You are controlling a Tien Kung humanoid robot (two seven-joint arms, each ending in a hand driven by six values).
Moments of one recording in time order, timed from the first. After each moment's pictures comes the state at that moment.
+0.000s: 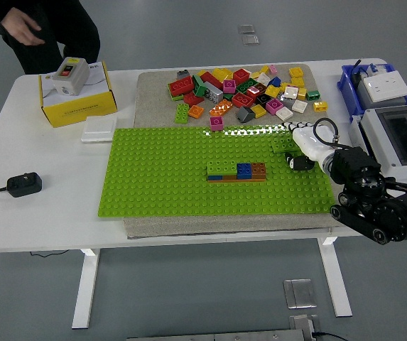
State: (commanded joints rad) left arm 0.05 0.17 -1.85 -0.18 2.27 -0.07 0.12; right arm 0.86 -0.24 0.22 0.74 -1.69 -0.26 -0.22
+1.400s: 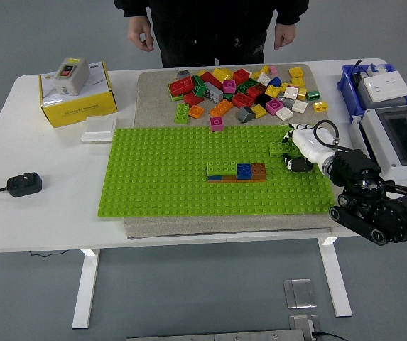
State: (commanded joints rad) left arm 0.05 0.17 -1.84 -0.18 2.27 -0.07 0.11; right arm 0.85 -0.24 0.20 0.74 -1.65 -0.28 -0.21
